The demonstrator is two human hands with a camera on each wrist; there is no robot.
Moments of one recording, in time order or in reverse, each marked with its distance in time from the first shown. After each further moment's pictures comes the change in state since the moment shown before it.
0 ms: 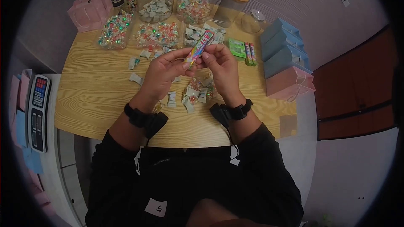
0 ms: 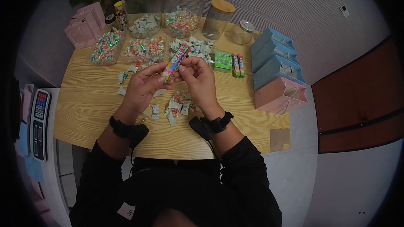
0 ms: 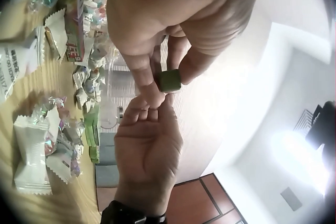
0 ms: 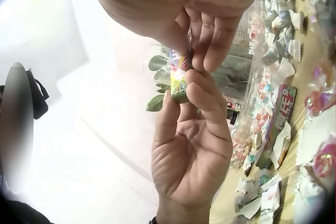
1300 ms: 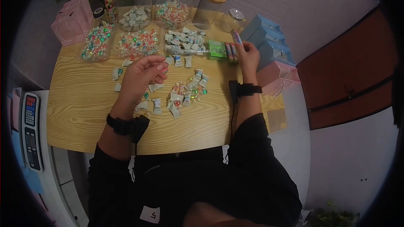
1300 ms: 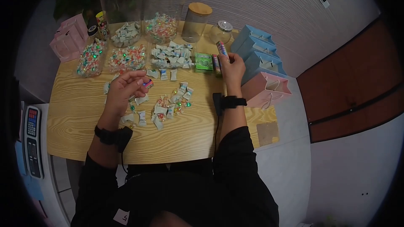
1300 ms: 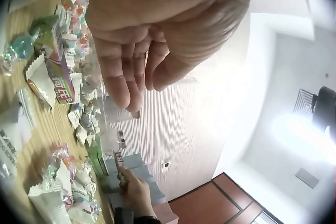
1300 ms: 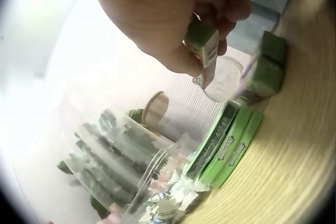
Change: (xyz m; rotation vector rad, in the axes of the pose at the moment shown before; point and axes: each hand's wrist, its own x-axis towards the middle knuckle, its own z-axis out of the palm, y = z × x) left_hand 0.003 0.011 -0.015 0.292 0.170 -0.108; right_hand 0.037 -0.023 -0.159 -1.034 0.697 -0.101
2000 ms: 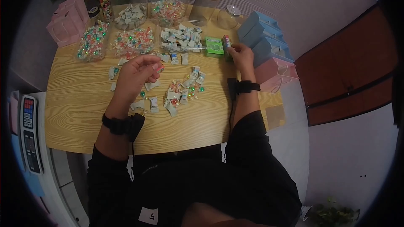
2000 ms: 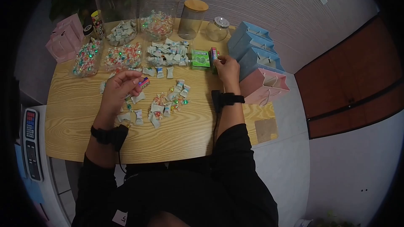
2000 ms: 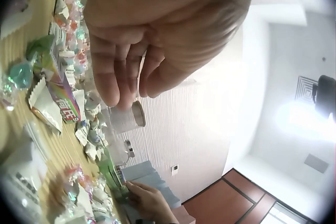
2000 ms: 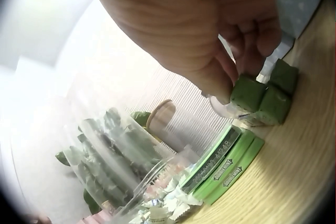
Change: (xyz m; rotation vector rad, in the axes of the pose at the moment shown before) left_hand 0.001 -0.003 -0.005 0.067 -0.012 -0.009; right_hand -0.005 0.013 -0.004 -0.223 -0.202 -0.051
